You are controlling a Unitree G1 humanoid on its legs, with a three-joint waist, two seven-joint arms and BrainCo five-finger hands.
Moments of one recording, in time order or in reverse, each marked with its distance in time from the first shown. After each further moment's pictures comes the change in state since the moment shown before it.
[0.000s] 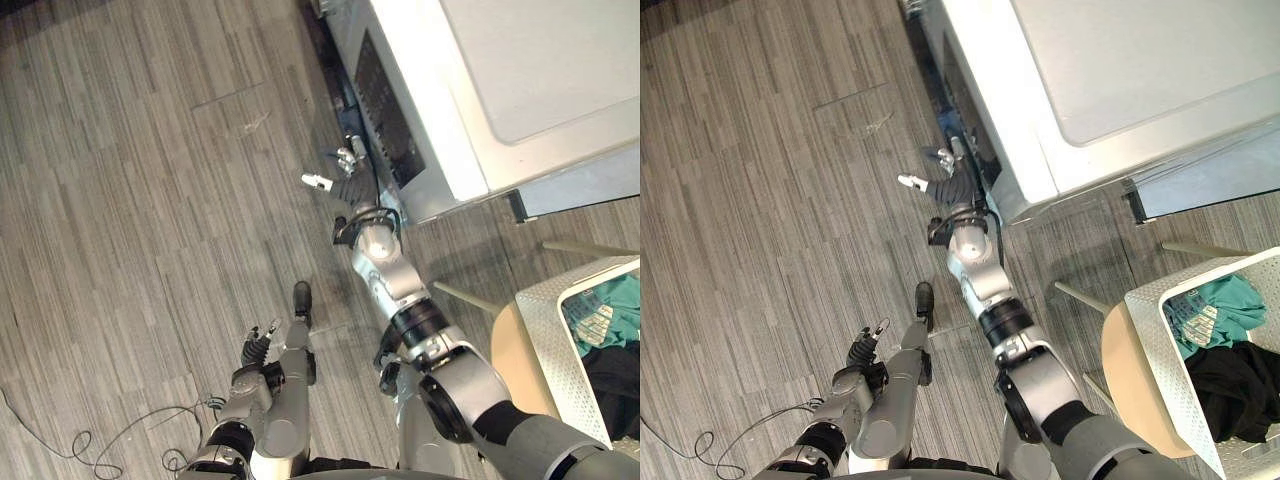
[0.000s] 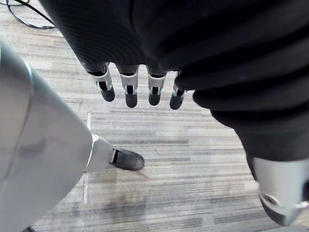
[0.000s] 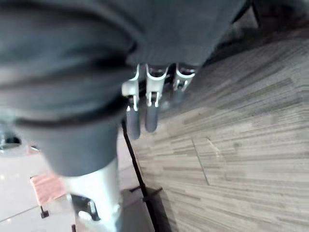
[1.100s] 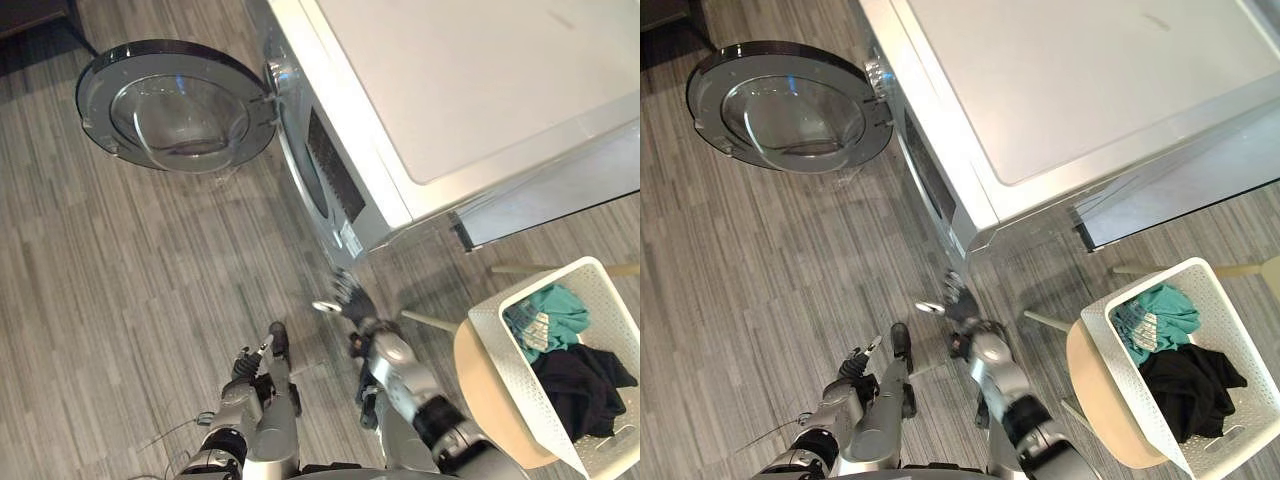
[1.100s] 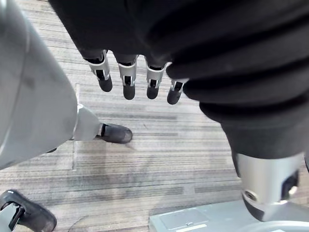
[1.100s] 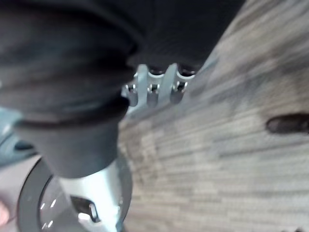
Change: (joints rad) left arm 0.036 0.057 0.145 0.058 0.119 0.065 -0.050; right arm 0.513 -0.154 -0.550 0.086 -0.028 0.070 0.093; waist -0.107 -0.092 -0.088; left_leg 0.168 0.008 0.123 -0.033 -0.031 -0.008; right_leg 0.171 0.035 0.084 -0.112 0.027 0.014
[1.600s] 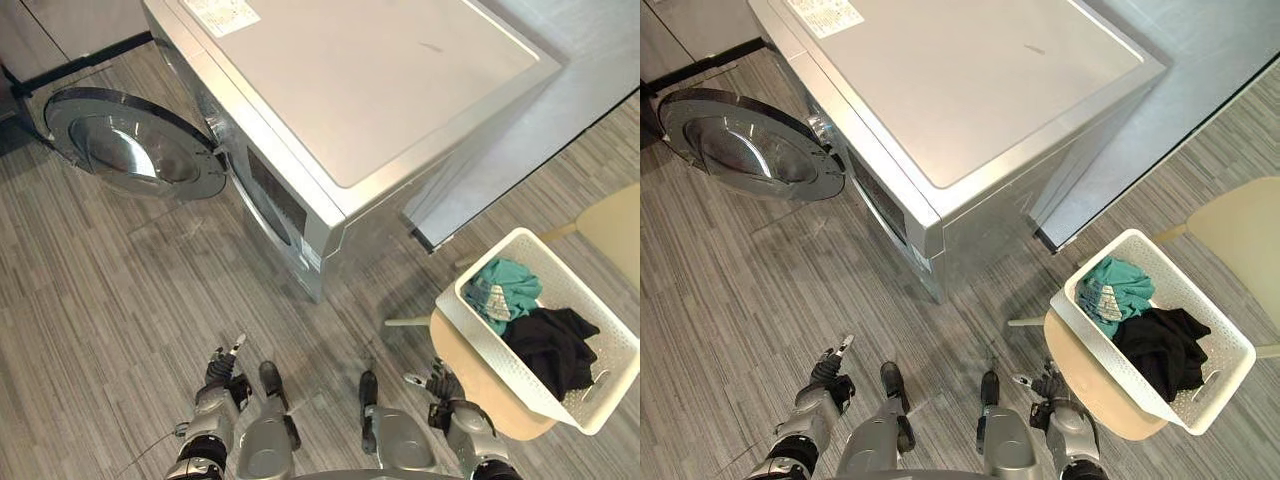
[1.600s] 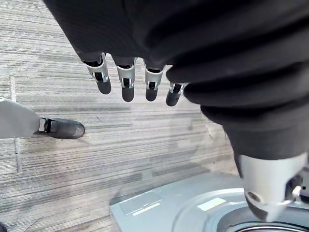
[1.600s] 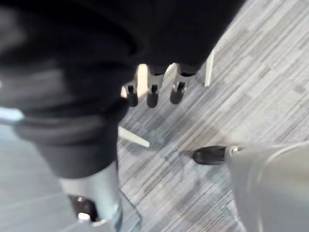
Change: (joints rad) left arm 0.054 0.002 0.128 -0.019 -0.068 -0.023 -0.036; right arm 0.147 -0.015 -0.394 0.227 -0.184 0.037 -0.038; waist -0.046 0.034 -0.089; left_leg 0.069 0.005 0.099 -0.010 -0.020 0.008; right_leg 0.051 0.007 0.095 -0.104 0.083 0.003
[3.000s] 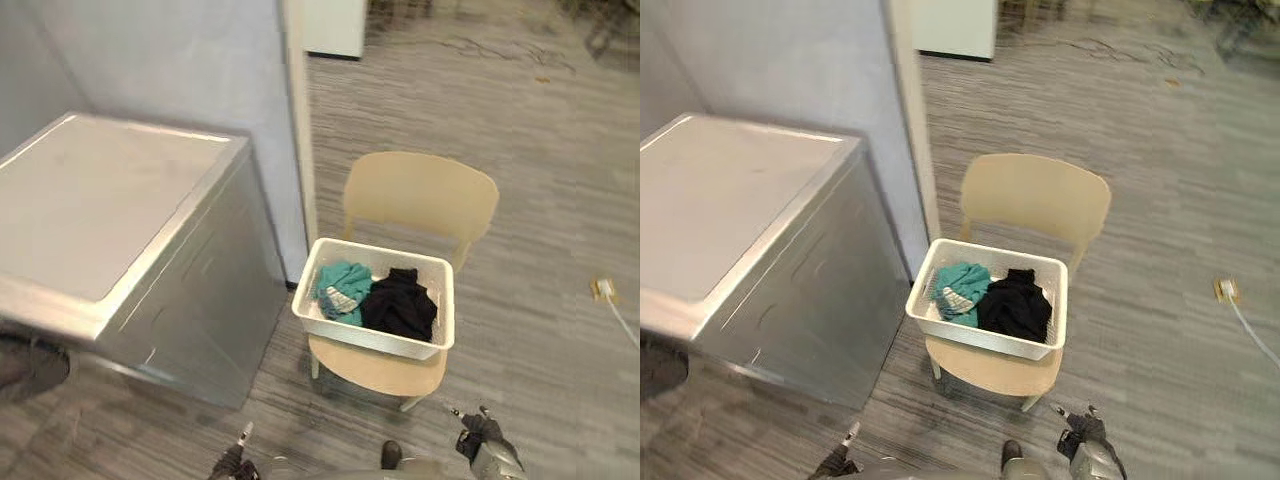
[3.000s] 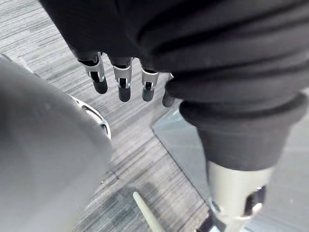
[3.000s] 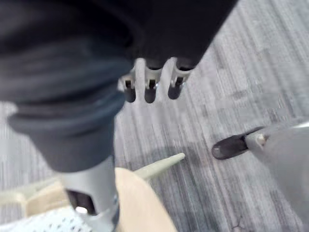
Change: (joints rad) left arm 0.169 -0.095 0.162 0.142 0.084 0.022 -0.046; right arm -0.030 -0.008 -0.160 0.130 0.074 -0.002 -0.040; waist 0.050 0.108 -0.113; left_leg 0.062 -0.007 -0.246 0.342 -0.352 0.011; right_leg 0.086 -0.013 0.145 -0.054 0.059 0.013
